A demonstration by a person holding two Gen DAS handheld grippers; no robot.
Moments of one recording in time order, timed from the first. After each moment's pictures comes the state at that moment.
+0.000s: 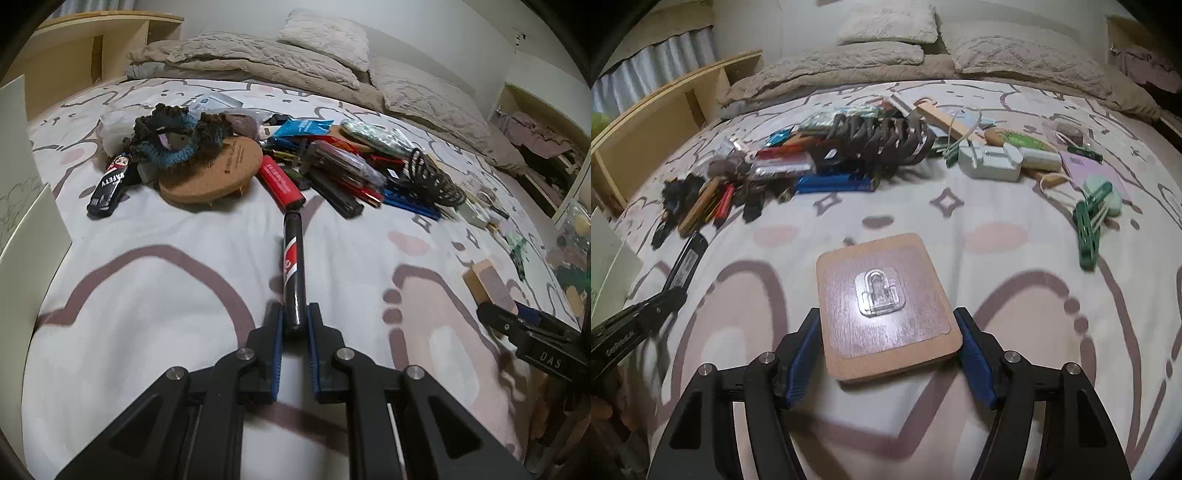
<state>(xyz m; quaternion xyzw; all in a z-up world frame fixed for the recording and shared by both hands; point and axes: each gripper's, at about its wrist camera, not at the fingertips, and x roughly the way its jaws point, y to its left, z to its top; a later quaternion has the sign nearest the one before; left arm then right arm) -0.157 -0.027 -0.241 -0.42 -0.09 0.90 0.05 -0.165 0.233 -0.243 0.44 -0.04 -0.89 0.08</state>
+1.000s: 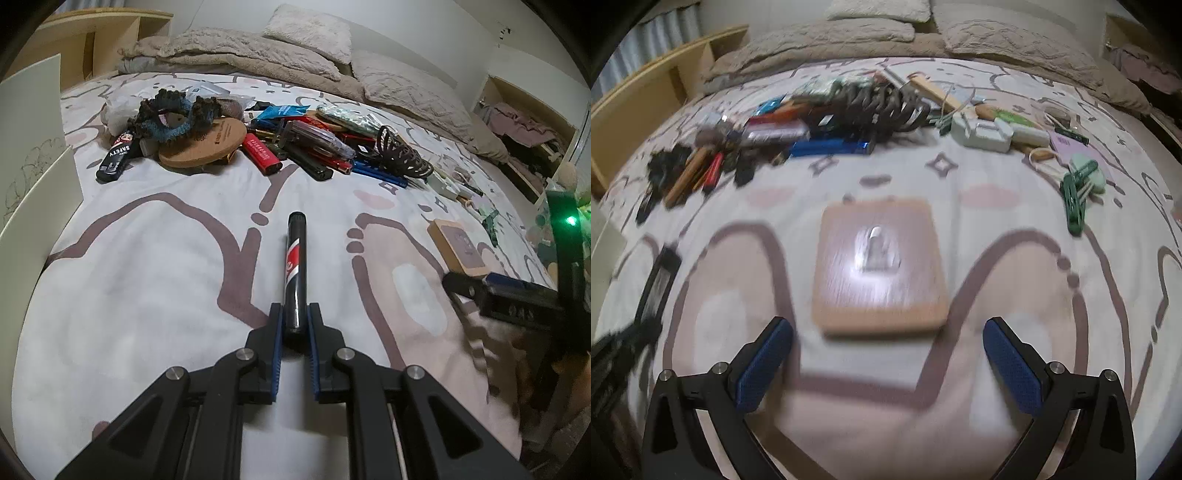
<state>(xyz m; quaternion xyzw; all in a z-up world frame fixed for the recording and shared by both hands) -0.113 -0.023 -0.240 -0.43 -0.09 0.90 0.08 -0.164 0.222 -0.246 0.48 -0.02 -0.88 0.03</state>
